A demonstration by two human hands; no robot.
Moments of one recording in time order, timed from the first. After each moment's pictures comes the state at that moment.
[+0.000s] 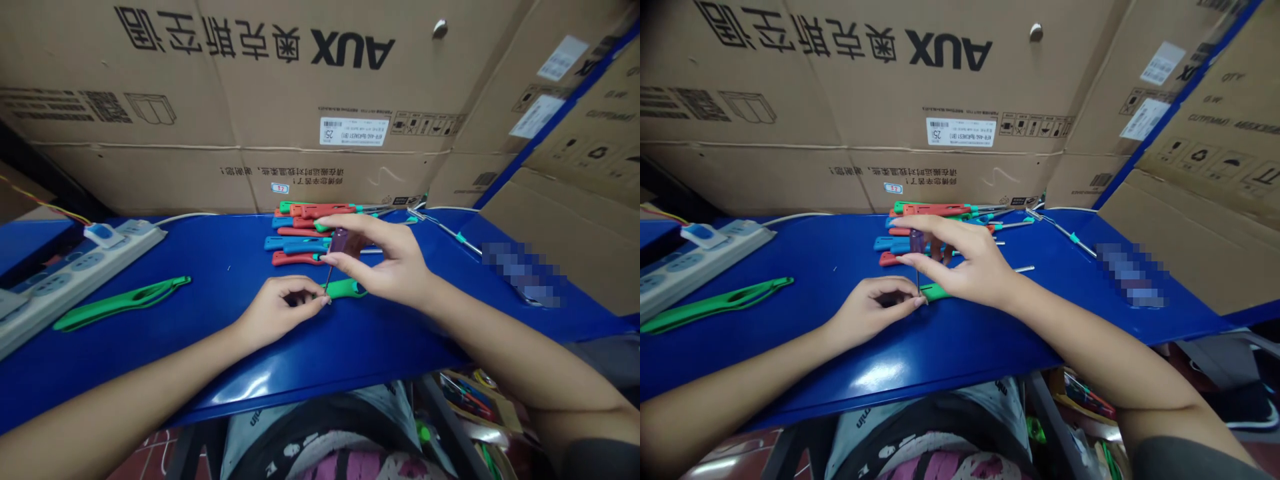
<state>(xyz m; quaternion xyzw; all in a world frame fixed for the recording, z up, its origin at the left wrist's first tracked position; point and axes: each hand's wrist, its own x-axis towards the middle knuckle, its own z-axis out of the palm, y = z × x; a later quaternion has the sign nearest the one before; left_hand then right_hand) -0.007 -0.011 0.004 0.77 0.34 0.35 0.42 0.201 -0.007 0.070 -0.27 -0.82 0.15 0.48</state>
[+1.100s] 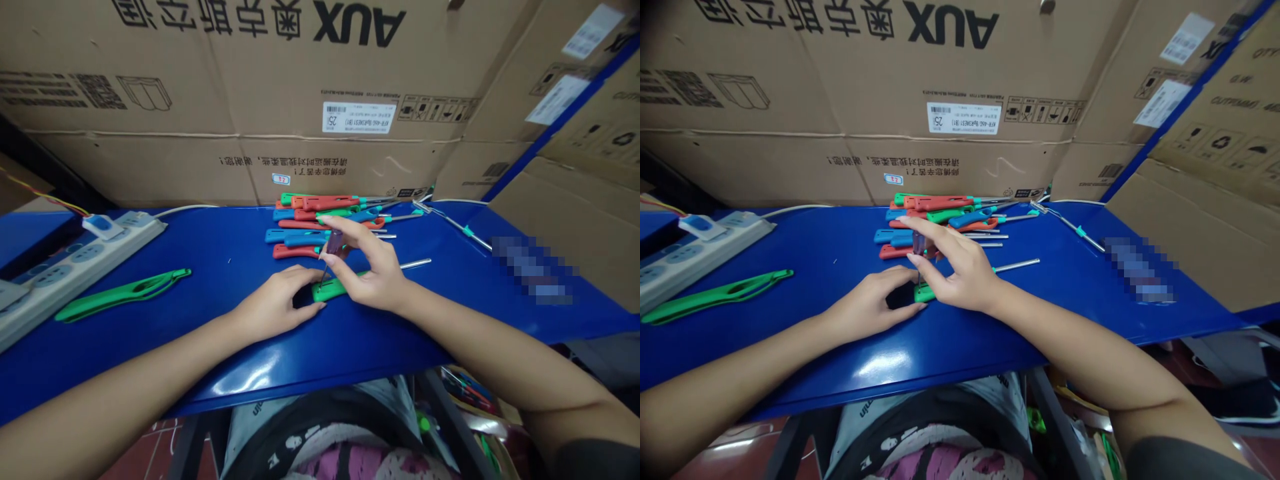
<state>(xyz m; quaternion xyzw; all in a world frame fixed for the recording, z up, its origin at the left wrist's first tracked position) -0.017 -0.001 -0.003 0.89 0.30 0.26 0.22 0.190 -0.001 0.023 -0.27 -0.81 0.12 0.51</state>
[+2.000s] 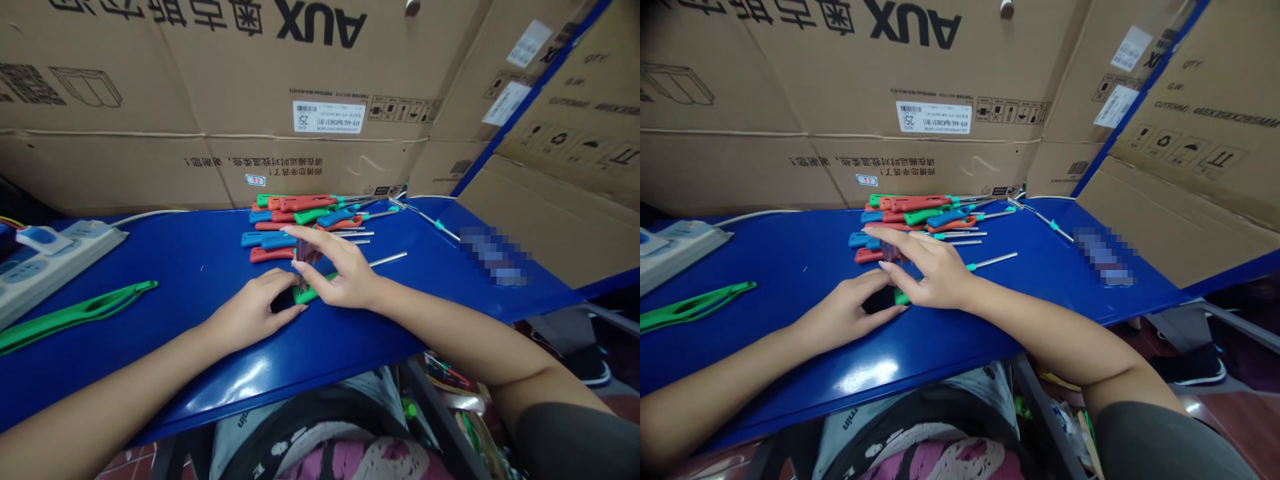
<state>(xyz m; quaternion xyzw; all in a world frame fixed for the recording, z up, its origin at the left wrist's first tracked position) -0.016 -0.001 -0.002 0.90 0.29 0.24 0.20 0.189 0.002 0.021 -0.25 -0.84 0.06 0.48</state>
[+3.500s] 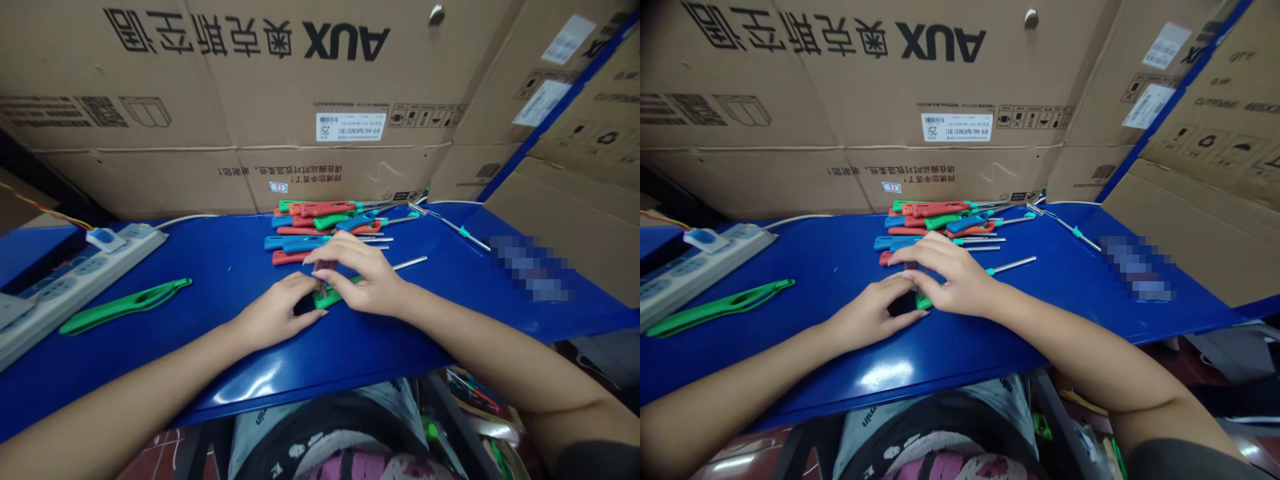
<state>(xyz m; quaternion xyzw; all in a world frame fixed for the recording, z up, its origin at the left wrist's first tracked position) -0.018 0.001 -0.011 0.91 0.26 0.26 0.19 0.190 0.001 0.037 -0.18 -0.87 0.07 0.46</state>
